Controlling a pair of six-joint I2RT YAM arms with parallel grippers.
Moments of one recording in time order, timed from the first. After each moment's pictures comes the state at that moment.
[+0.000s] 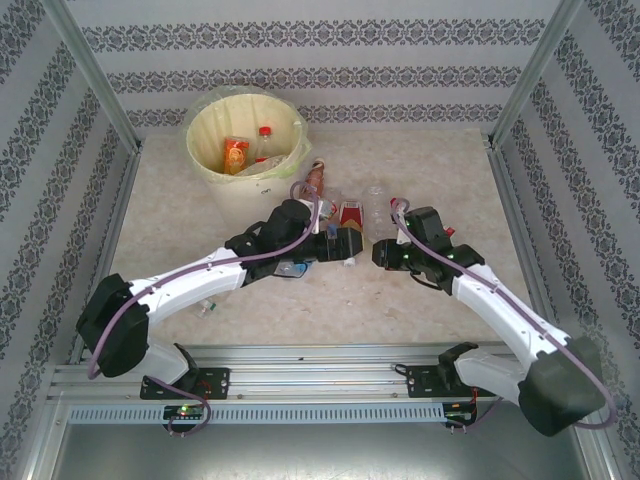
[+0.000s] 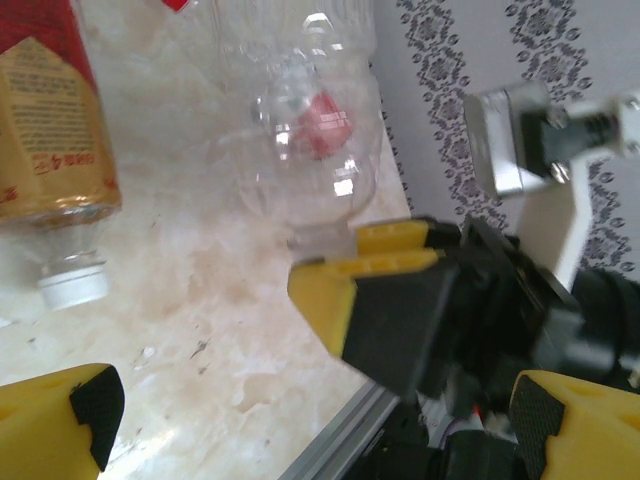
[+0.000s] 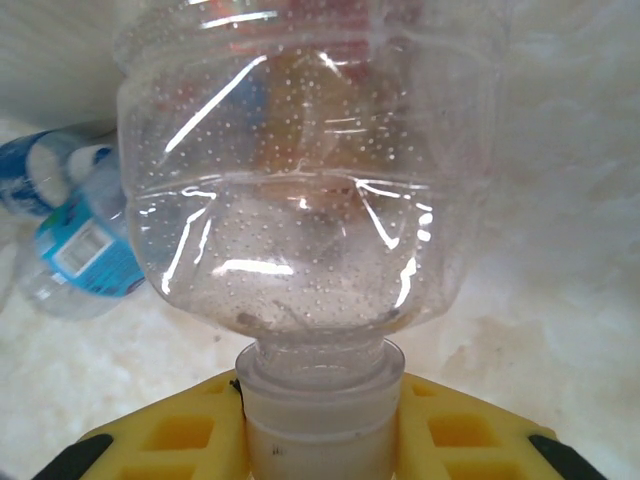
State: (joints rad) left arm -0.78 1.47 1.03 -0.06 0.31 -0.87; right arm 0.40 1.08 0.76 -0.54 -0.23 0.46
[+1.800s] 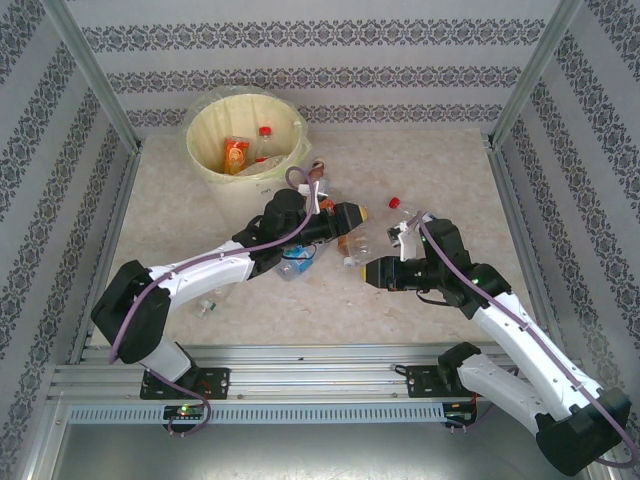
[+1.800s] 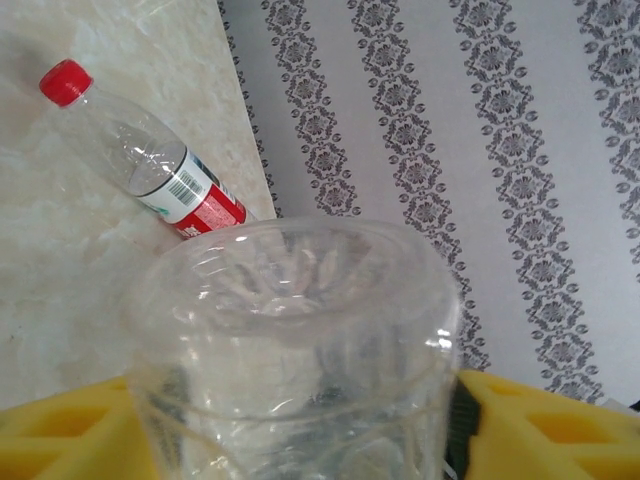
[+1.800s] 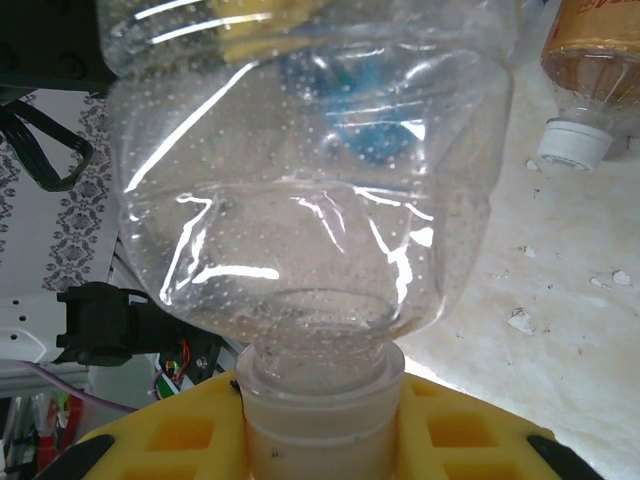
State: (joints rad) left arm -0.72 1.57 1.02 0.31 0.38 -1.07; right arm 0.46 0.85 0.76 -0.65 -0.59 0.55
